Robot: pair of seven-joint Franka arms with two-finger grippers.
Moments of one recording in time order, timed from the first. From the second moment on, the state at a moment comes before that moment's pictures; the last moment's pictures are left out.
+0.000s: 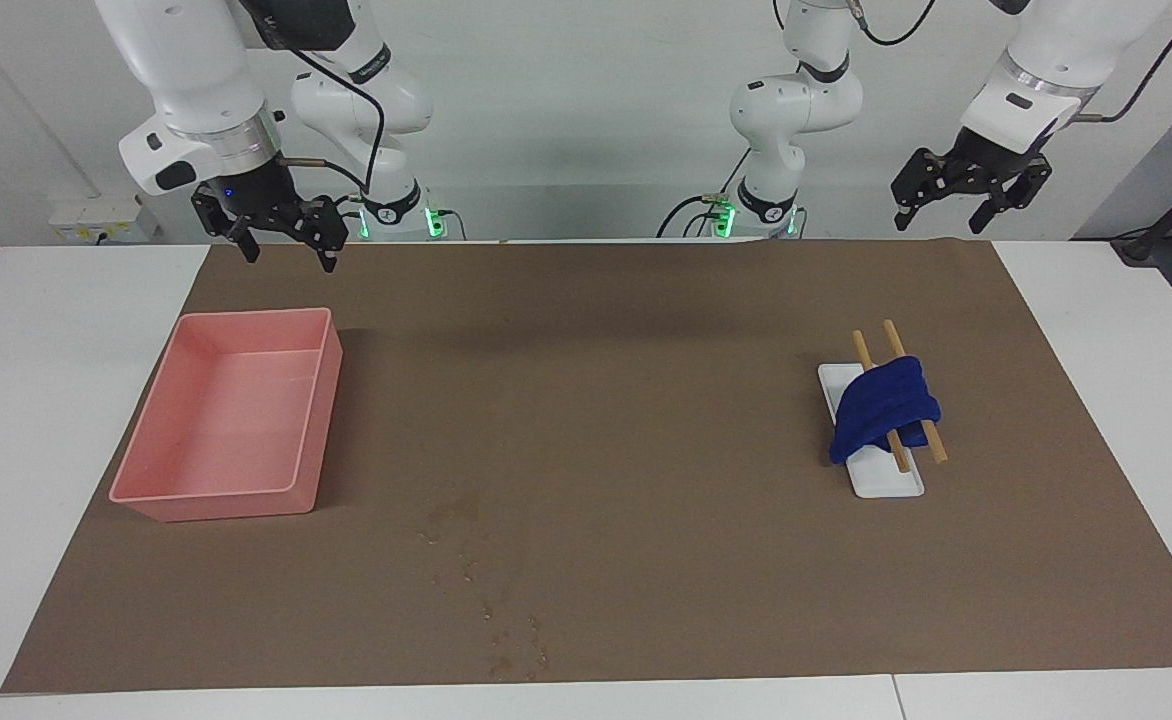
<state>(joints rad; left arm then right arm) 0.10 -0.08 -0.15 -1.55 -0.03 1.44 0.06 -0.07 -0.03 0.16 -1.59 -0.04 1.51 0.24</state>
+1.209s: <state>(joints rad) 0.12 -0.09 -0.15 -1.99 0.11 2.14 -0.07 -0.07 -0.03 0.16 -1.59 -0.04 1.51 0.24</state>
